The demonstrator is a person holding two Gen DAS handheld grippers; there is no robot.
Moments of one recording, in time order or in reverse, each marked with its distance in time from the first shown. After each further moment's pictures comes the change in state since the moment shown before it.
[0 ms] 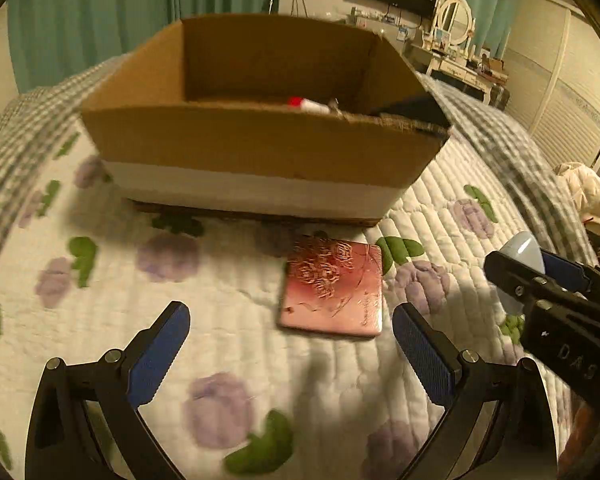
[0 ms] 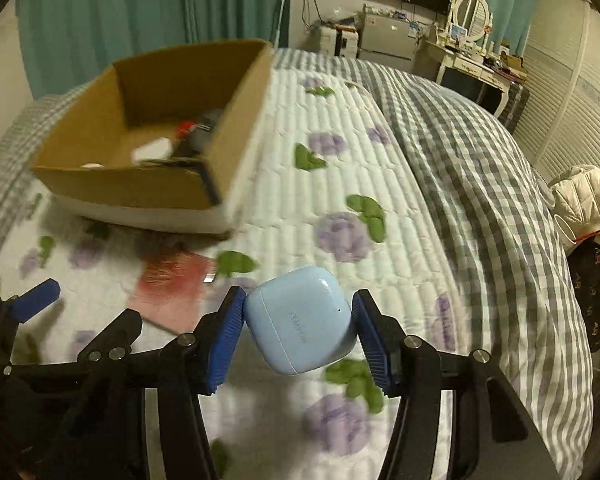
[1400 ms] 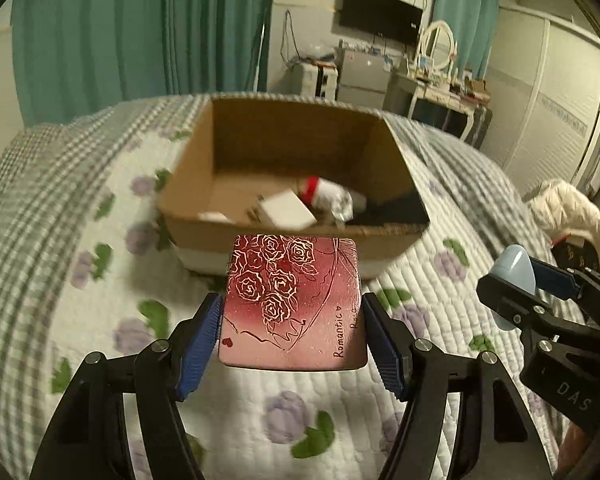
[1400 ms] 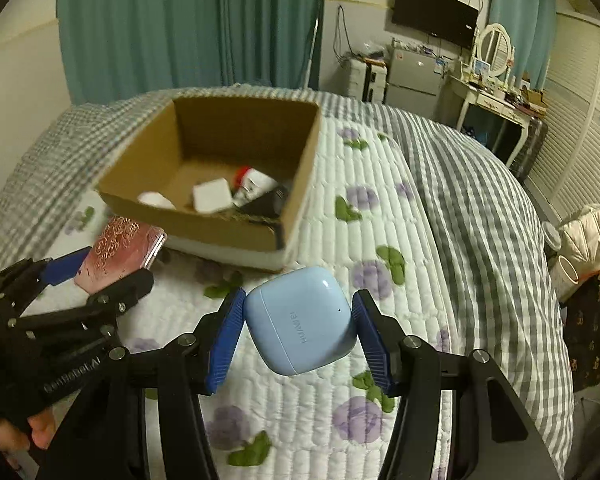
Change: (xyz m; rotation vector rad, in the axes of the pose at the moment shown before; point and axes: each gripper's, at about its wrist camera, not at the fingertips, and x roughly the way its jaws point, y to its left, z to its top) left arm -0.092 0.042 0.036 0.032 -0.137 -0.030; right arm -0.079 0.042 0.022 -0.091 -0.131 0.082
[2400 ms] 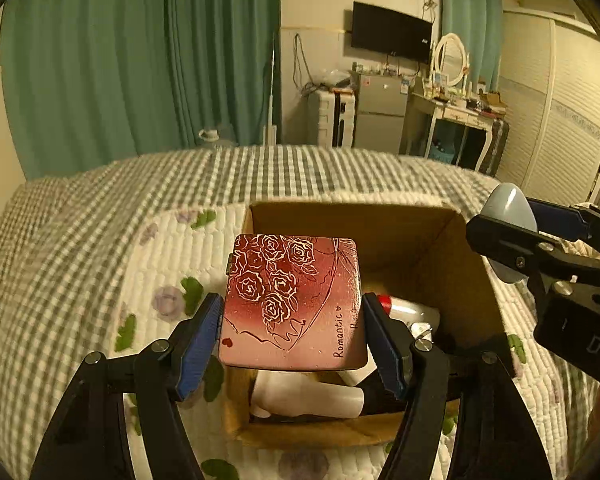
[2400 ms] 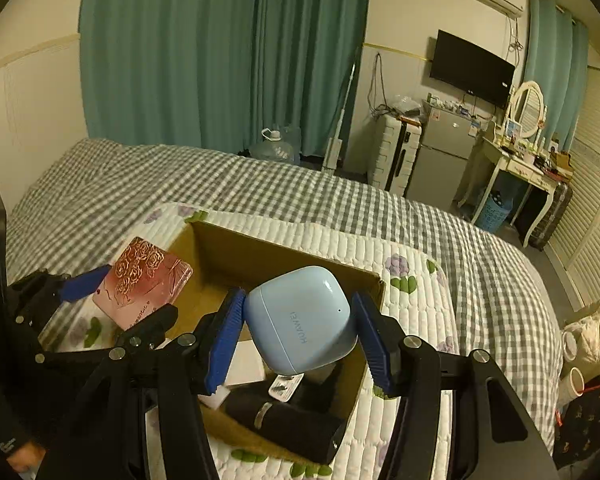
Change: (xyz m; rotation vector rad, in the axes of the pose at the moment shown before) left arm 0.074 0.040 0.105 0.046 -0.062 0.074; right arm 0.070 0.045 0.152 -0.105 -0.115 0.050
